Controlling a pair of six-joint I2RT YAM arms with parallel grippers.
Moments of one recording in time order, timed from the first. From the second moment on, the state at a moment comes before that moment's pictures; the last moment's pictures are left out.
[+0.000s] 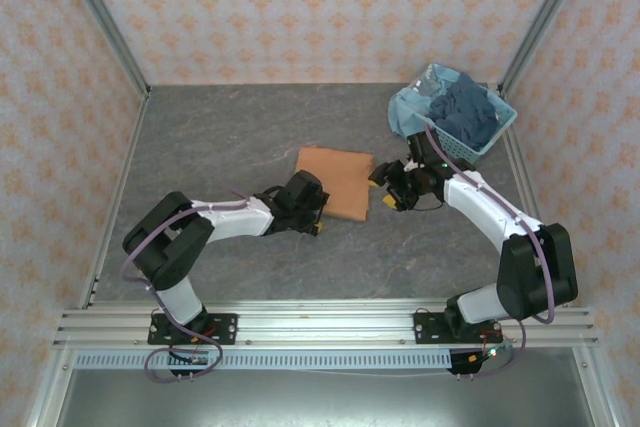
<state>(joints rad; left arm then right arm) -0.71 1.73 0.86 -0.04 0.02 -1.92 0.30 1.42 0.97 -0.59 -0.46 1.04</state>
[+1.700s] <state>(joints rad) 0.24 2.21 1.58 -0.33 0.15 -1.13 0.28 1.45 1.10 -0.58 -0.51 1.05</state>
